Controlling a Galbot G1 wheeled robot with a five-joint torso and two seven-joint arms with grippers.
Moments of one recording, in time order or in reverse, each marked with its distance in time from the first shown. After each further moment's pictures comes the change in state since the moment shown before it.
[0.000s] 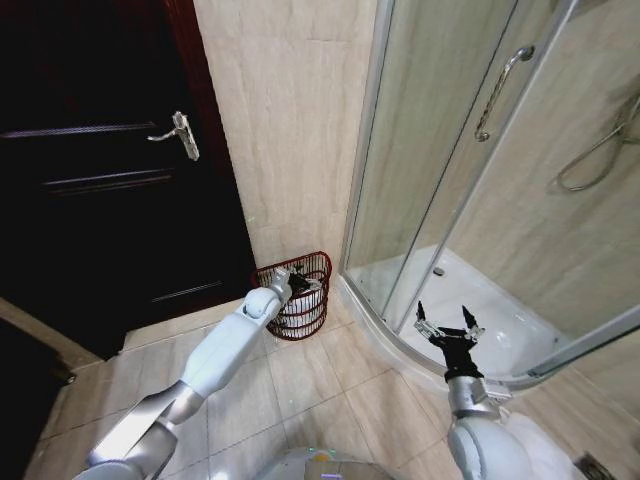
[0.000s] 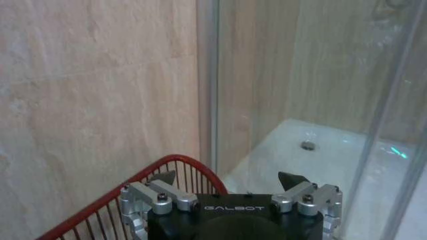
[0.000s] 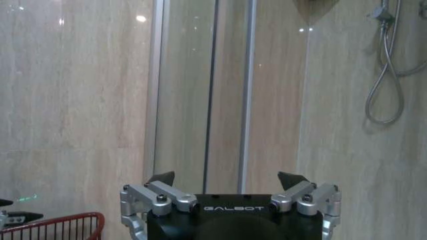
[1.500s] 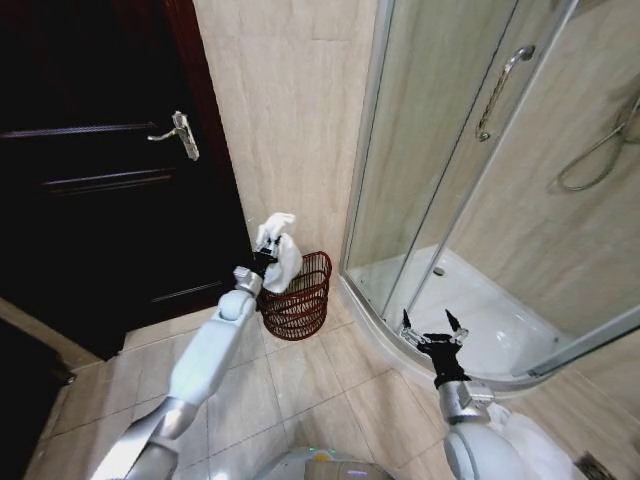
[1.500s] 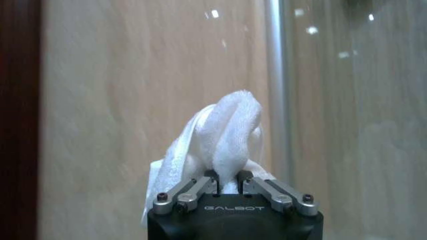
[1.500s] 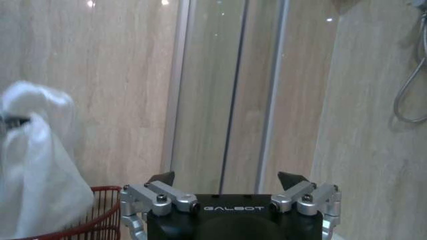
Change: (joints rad) left arm 0.083 -0.065 -0.207 0.102 0.107 -0.509 -0.006; right arm -0.032 -0.013 -0.029 0.000 -0.061 -0.021 -0.040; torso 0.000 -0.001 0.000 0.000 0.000
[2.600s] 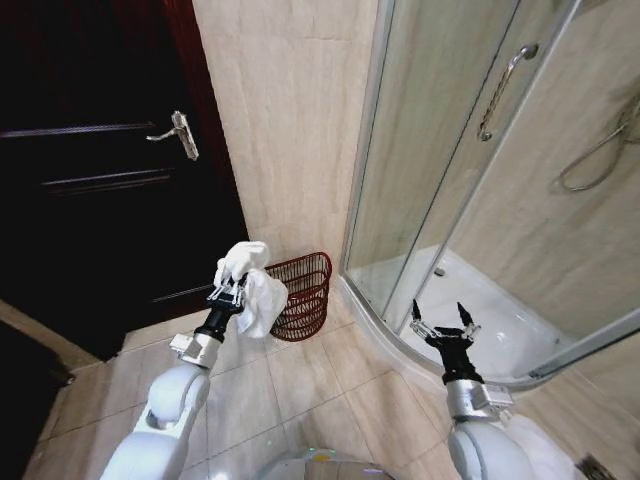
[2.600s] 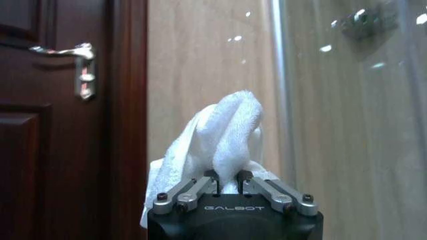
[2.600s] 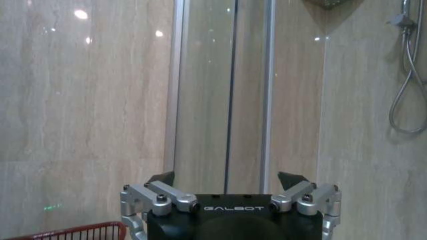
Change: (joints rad) left arm 0.692 0.036 -0.419 -0.808 0.045 0.129 0.028; right arm 0.007 0.027 0.009 0.002 0.050 0.089 -0.020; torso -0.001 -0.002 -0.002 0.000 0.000
